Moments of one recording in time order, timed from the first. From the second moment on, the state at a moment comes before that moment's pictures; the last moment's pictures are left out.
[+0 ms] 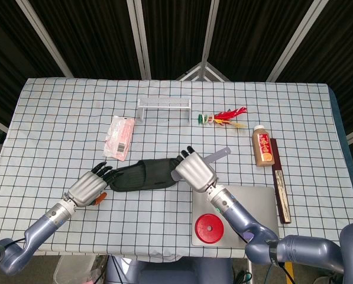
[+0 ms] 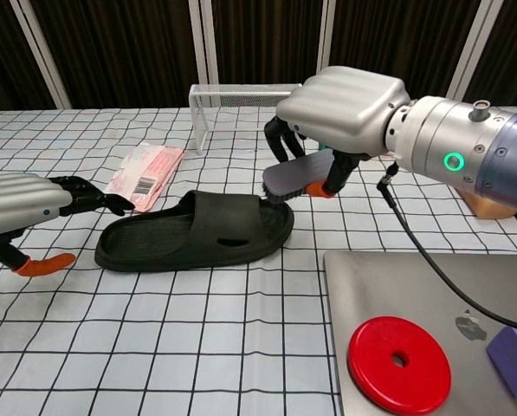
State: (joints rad) left arm -0.55 -1.38 -0.02 -1.41 1.65 0.92 0.11; right arm 0.84 -1.55 0.22 -1.63 -1.24 0.98 -0.83
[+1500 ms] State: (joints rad) left arm -0.64 -1.40 0.02 -1.42 1.51 0.78 0.27; right arm 1.01 -1.84 0.26 -1.39 -1.09 0.97 -0.86
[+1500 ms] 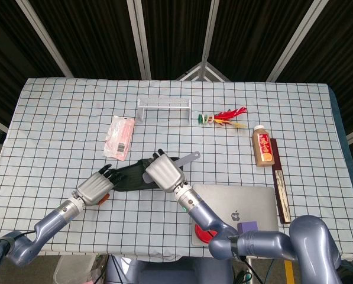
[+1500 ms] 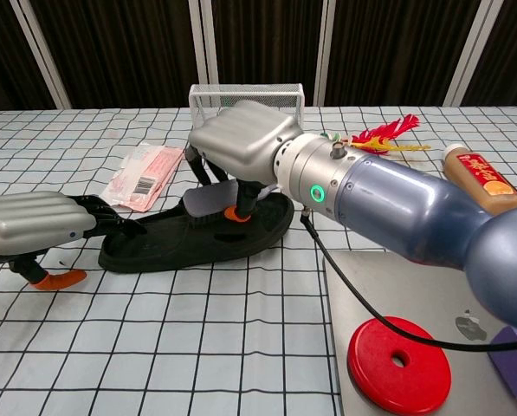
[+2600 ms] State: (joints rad) left arm -0.64 -1.38 0.05 -1.42 1.44 0.76 0.31; right arm 1.03 -1.84 0.23 -1.31 -1.05 0.93 -0.86
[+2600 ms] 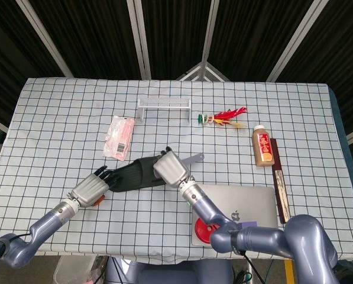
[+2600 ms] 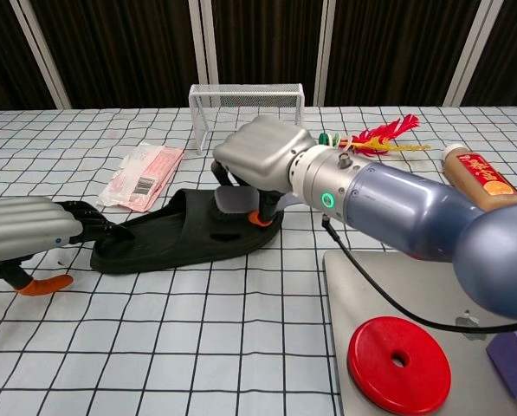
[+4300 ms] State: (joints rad) left arm -0.68 -1.38 0.07 -1.41 1.46 0.76 0.23; right arm 1.08 -1.90 0.23 -1.21 -0.98 0.96 -0.98
